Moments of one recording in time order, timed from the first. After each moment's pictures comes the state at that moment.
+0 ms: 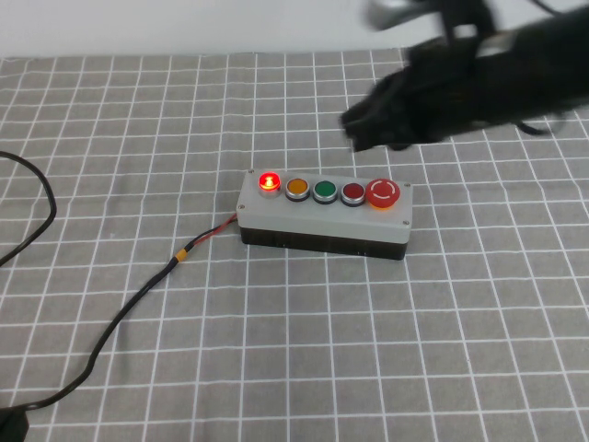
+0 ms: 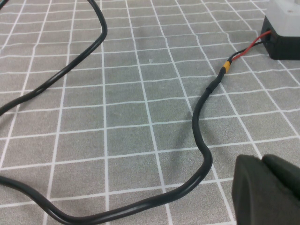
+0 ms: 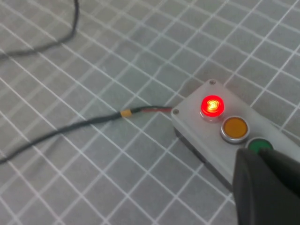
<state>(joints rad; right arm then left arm) 0.52 1.57 -1.42 0.51 0.66 -0.41 -0.14 -0.01 0.03 -0.06 0.39 0.12</state>
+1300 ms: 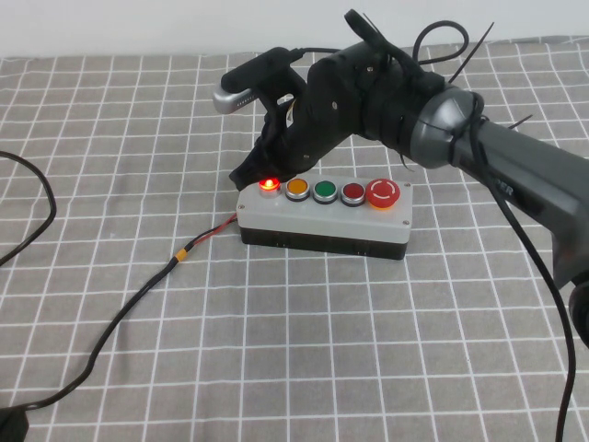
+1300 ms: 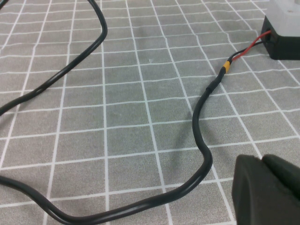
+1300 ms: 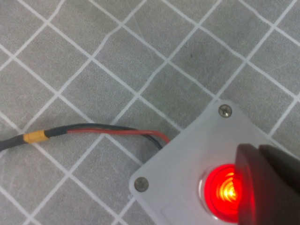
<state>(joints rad) 0.67 2.26 -2.12 0.02 0.82 -0.04 -0.14 -0.01 0.03 -0.06 0.39 0.12</state>
